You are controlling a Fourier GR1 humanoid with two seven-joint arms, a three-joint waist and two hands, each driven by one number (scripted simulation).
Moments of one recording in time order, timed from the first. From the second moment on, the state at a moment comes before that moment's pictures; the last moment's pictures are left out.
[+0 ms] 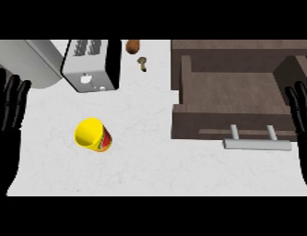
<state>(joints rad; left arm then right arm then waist) -0.02 0.08 0.01 -2.10 -0.02 -0.01 -0.01 0.02 -0.08 -0.02 -2.10 0.00 0.04 0.01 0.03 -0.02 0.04</state>
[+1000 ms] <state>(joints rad) 0.12 0.09 0.03 -1.94 0.34 -0.25 0.01 -0.04 -0.13 -0.03 -2.03 0.04 0.08 0.03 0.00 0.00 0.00</state>
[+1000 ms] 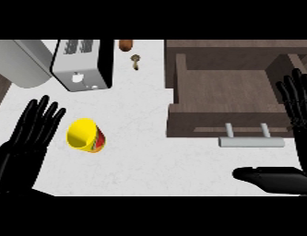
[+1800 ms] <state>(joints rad) 0.05 0.13 0.15 -1.45 0.15 -0.26 -0.28 -0.05 -0.12 -0.06 -1.98 0.04 0.11 -0.02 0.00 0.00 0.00</state>
